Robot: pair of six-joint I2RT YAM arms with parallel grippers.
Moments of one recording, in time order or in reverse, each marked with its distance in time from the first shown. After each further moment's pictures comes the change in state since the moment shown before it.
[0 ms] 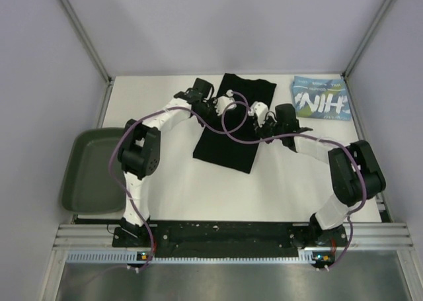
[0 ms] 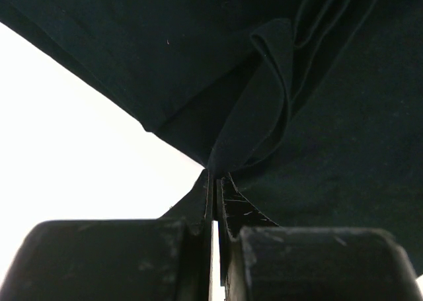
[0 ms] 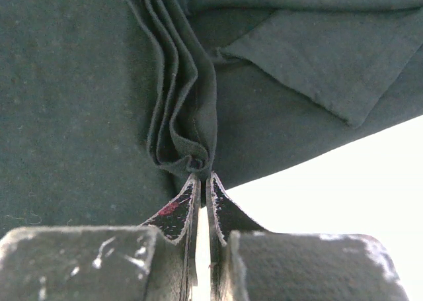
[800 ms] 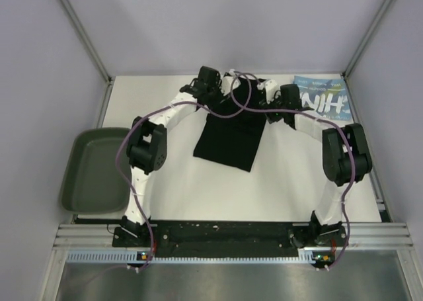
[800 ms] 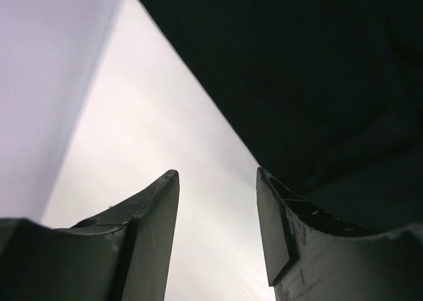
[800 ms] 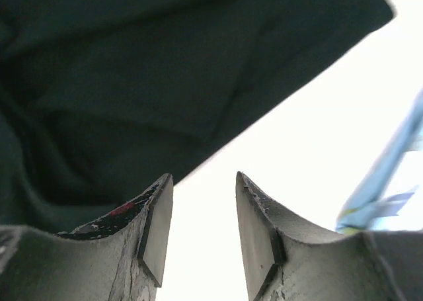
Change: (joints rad) left arm -0.019 0.127 0.171 0.203 -0.241 -0.102; right arm -0.092 0.227 0.293 -0.095 0.177 0.084
